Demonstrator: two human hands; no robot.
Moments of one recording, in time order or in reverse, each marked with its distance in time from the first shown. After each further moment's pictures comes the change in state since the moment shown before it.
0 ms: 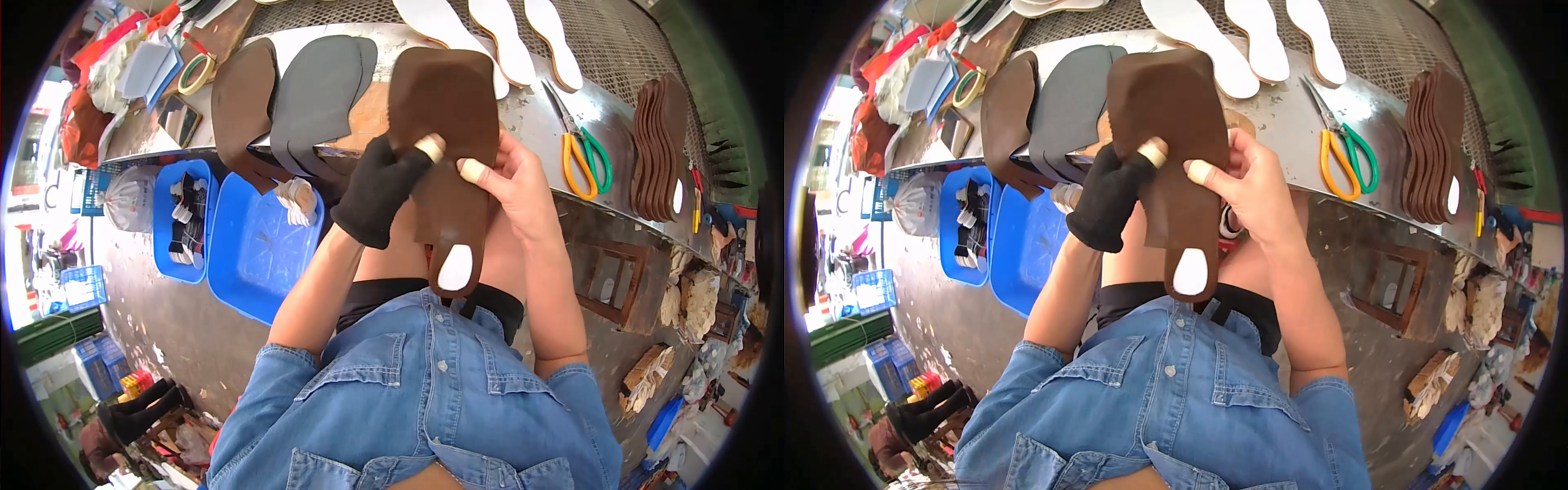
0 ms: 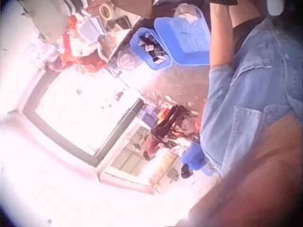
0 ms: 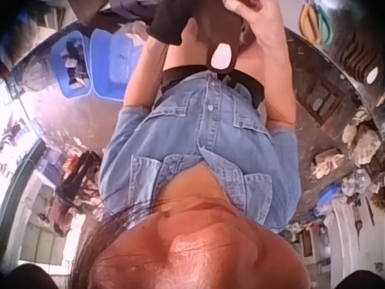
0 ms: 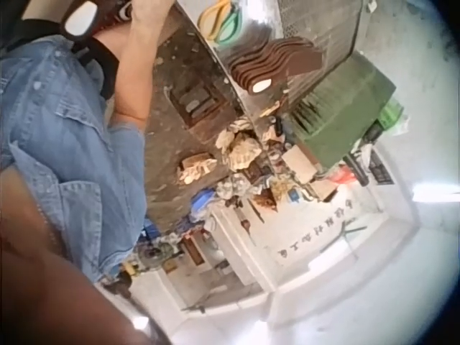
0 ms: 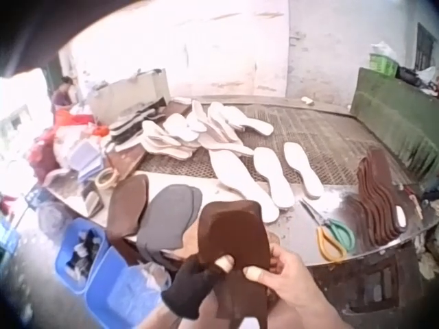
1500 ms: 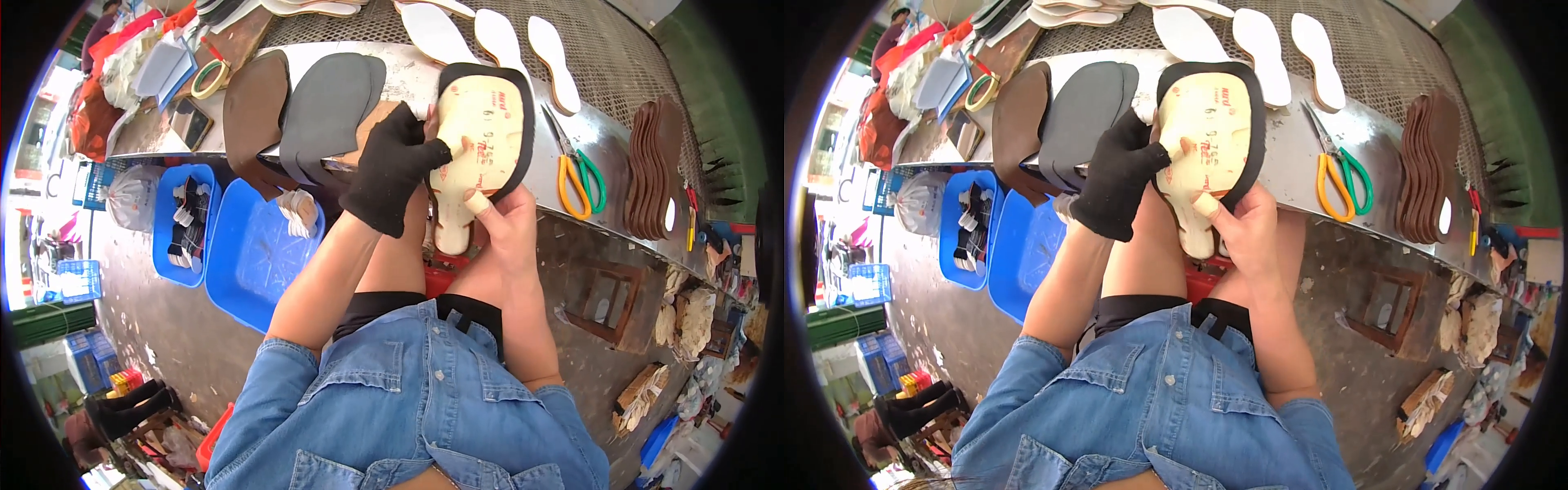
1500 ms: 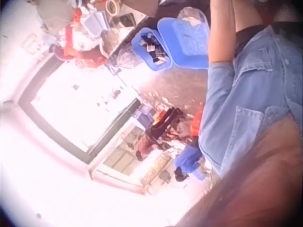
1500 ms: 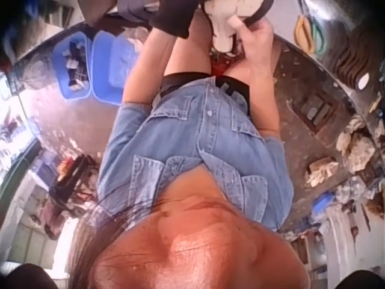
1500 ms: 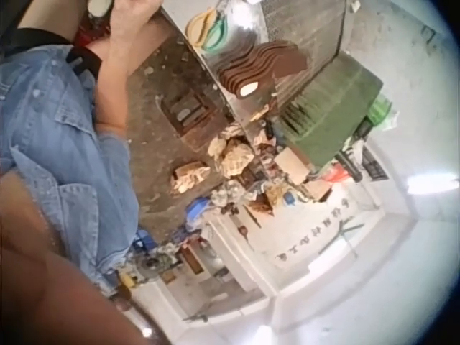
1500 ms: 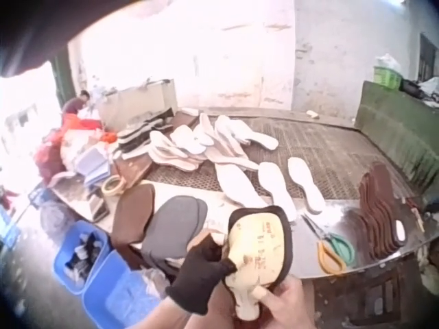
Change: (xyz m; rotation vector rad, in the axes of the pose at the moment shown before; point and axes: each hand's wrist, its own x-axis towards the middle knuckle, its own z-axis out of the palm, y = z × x) left_hand 0.032 0.011 -0.002 0.141 0.000 0.196; right_hand -0.020 0.024 0.011 0.112 0.027 -0.193
